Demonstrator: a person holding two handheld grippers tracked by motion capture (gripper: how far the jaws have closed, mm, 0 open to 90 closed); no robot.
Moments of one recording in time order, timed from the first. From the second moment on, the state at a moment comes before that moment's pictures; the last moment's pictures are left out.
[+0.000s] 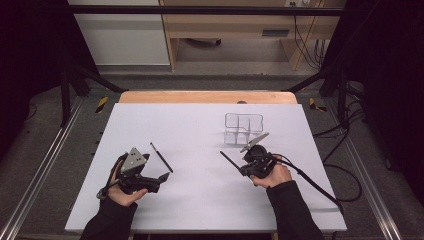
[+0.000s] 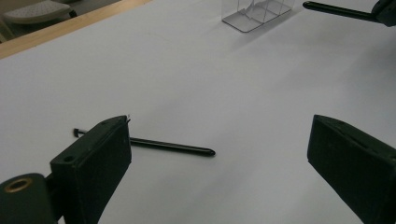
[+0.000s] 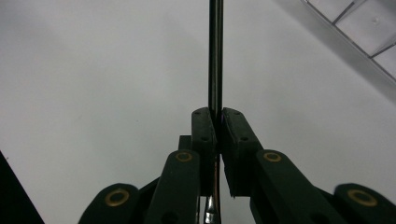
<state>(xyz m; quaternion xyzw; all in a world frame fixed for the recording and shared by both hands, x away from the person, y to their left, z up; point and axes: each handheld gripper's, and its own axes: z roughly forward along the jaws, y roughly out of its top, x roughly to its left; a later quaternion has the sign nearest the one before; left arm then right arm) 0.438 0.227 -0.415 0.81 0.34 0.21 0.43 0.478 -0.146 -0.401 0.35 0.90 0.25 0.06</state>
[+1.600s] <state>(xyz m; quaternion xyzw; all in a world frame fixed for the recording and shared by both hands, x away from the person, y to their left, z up) 0.446 0.143 -0.389 0.89 0.17 0.23 0.36 0.477 -0.111 -0.380 0.28 0.92 0.26 0.00</state>
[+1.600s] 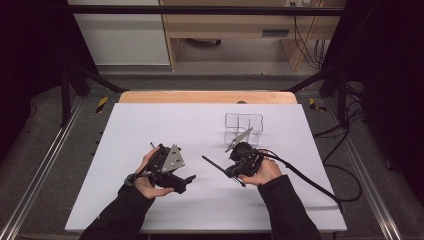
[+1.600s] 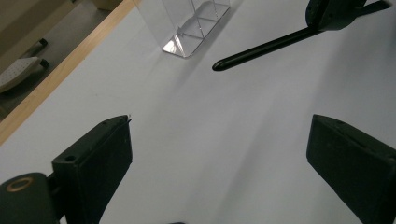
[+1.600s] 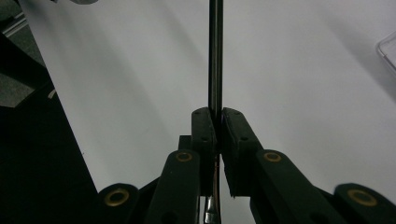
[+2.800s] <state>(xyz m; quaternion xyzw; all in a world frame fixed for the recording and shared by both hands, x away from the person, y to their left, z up) 0.438 0.098 -0.404 0.91 0.07 0.27 0.30 0.475 -0.095 -0.385 0.25 0.93 0.26 -0.03</state>
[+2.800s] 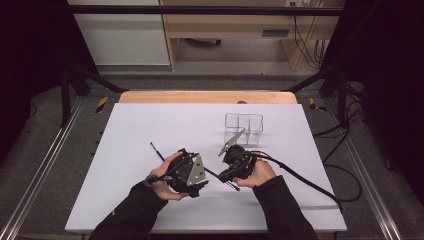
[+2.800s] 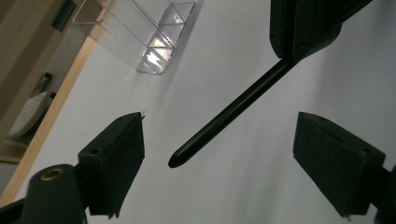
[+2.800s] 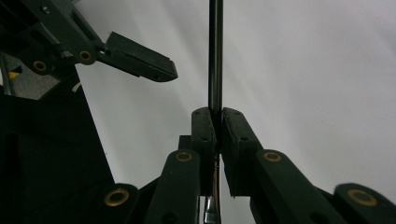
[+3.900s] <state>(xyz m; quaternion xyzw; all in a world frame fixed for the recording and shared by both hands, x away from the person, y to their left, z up) 0.425 0.084 -0.418 0.91 -0.03 0.32 0.26 0.472 -0.091 -0.389 0.24 0.93 0.26 -0.05</state>
